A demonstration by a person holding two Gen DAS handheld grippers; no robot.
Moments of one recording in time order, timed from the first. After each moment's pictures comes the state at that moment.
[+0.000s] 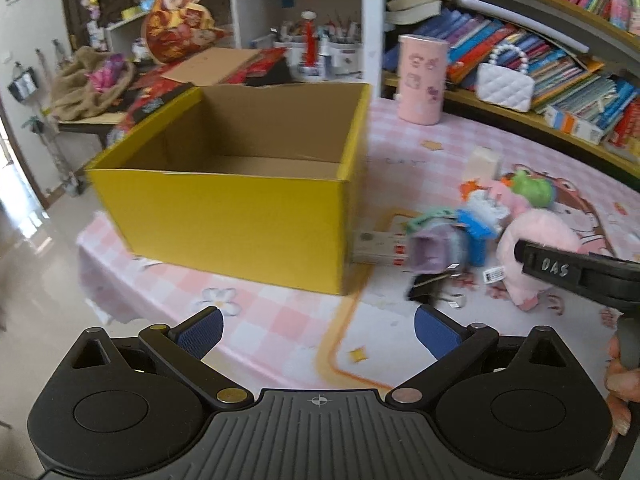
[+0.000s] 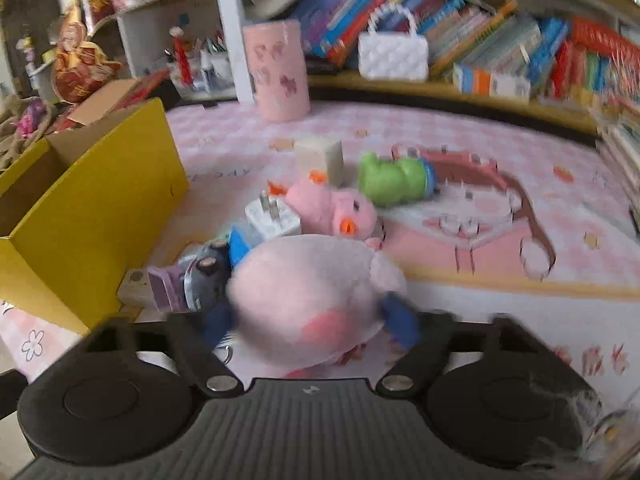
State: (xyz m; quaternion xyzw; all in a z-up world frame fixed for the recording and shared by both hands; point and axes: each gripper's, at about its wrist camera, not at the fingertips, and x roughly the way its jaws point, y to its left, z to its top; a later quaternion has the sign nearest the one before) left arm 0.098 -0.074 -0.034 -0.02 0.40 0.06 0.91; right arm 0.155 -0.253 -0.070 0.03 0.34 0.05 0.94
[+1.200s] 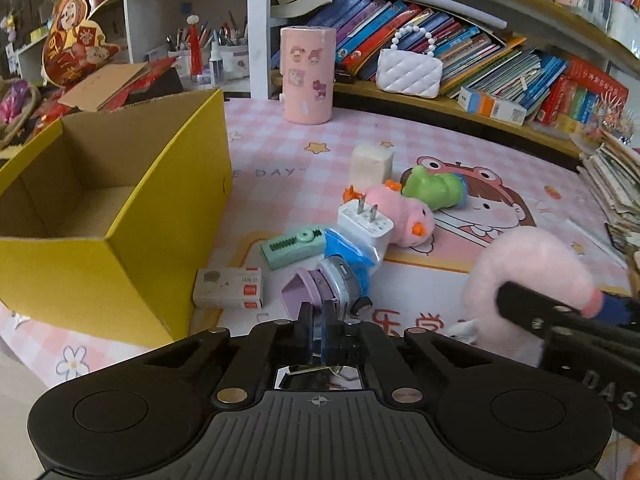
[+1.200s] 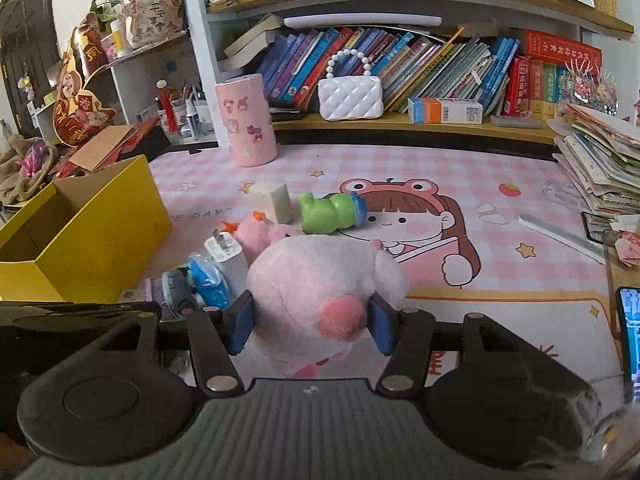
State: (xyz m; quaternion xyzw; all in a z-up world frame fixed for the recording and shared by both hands) left arm 0.150 -0.142 -0.051 -0.01 0.39 -0.05 0.92; right arm 0.106 -0.306 -0.042 0.07 0.31 0.04 0.95
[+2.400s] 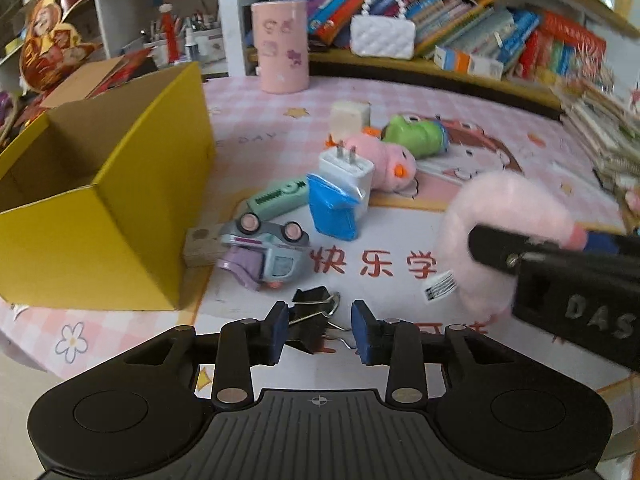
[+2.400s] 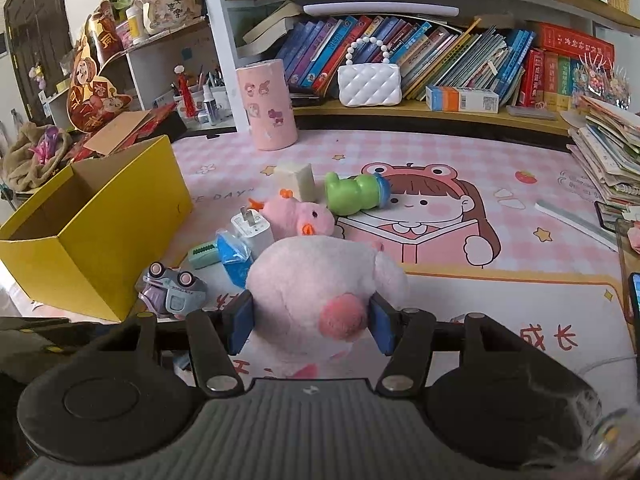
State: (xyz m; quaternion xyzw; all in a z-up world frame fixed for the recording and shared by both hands) left arm 0.130 -0.150 -0.070 0.04 0.42 -0.07 0.90; right arm 0.097 -0.294 -0.047 0.06 0.33 0.05 0.94
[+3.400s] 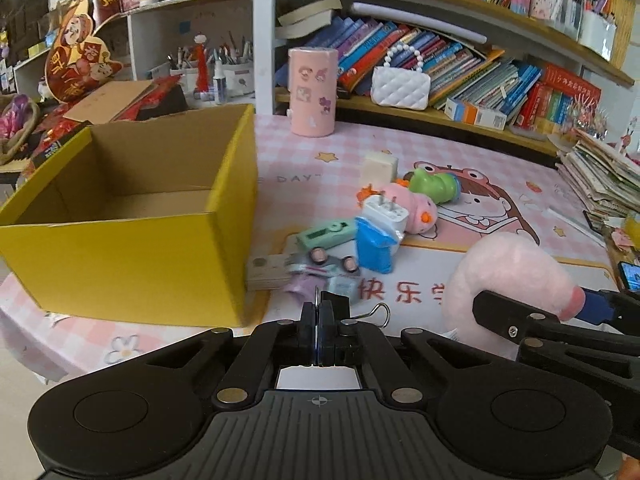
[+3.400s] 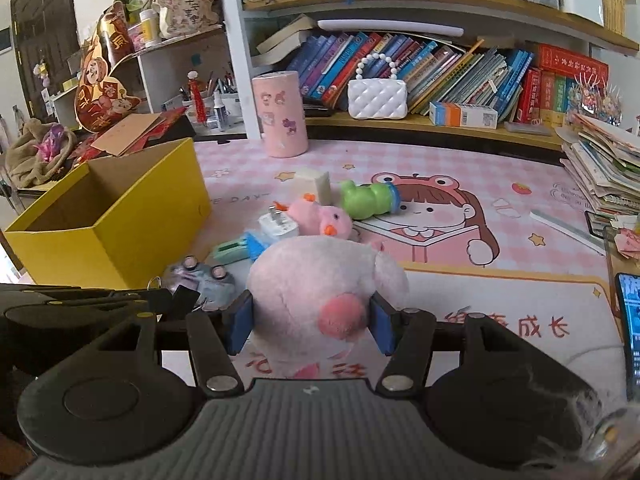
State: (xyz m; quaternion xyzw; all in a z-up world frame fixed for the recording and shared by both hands) left arm 0.101 -0.087 -0.034 0.00 0.36 -0.08 0.93; right arm 0.060 -0.250 -0.031 0.05 0.31 0.05 0.95
